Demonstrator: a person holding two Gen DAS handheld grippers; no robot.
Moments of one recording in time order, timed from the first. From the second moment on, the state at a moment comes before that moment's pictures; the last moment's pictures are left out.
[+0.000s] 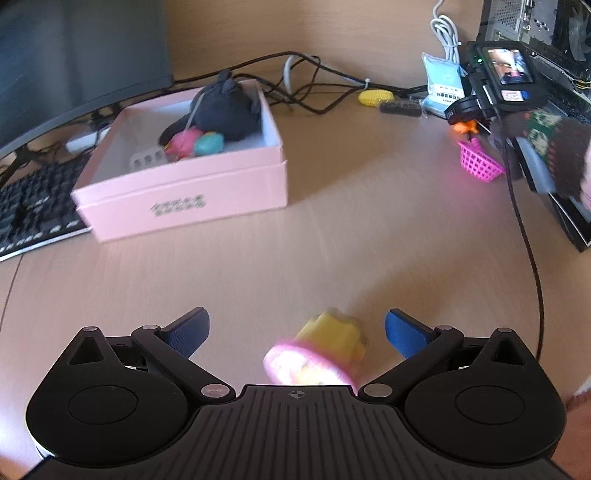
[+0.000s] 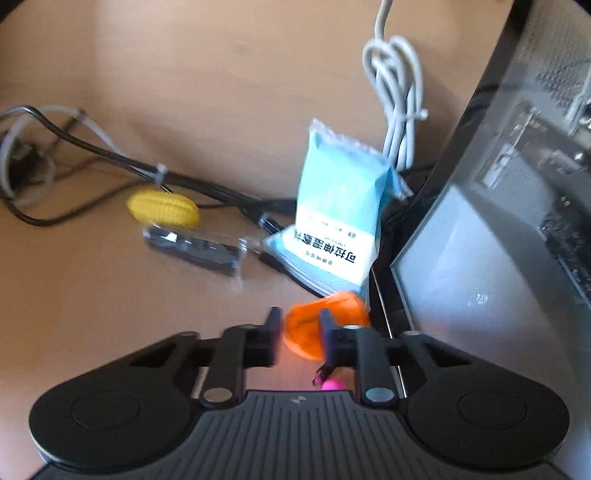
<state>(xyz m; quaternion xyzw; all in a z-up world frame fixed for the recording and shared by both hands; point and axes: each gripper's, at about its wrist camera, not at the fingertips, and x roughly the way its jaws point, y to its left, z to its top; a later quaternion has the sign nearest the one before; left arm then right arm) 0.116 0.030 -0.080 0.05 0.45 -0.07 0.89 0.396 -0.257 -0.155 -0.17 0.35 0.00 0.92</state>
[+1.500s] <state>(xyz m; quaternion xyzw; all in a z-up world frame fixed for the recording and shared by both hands) 0.092 0.037 -0.097 0.09 0.41 -0.07 0.91 0.149 -0.179 -0.113 -0.19 0.33 0.37 0.85</state>
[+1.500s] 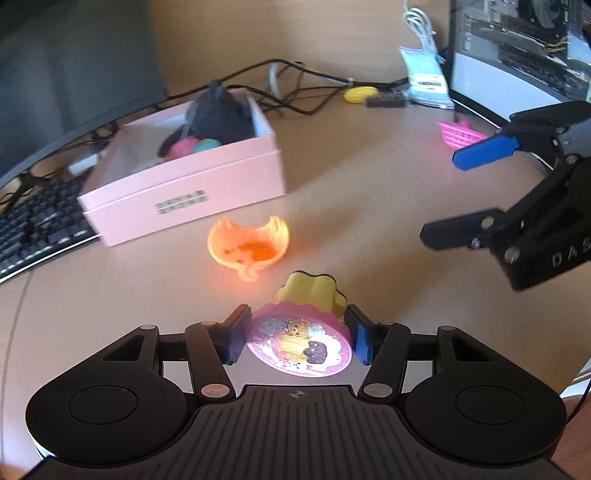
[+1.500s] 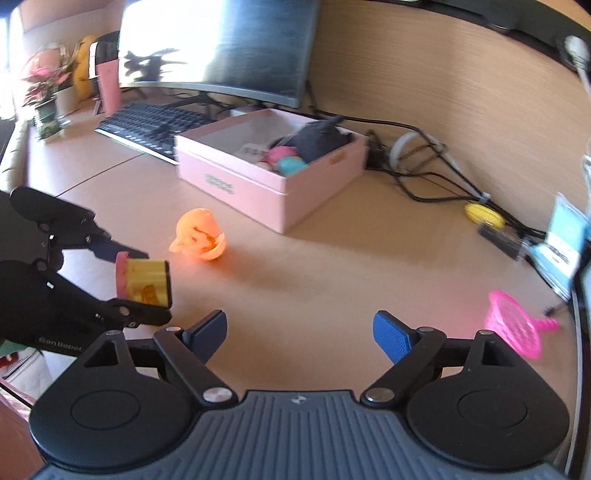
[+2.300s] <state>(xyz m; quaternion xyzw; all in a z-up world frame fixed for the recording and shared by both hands) 0.050 0.126 -0.069 0.09 0.42 -0.02 0.90 0.142 -0.058 -0.129 -0.21 0.35 0.41 0.82</state>
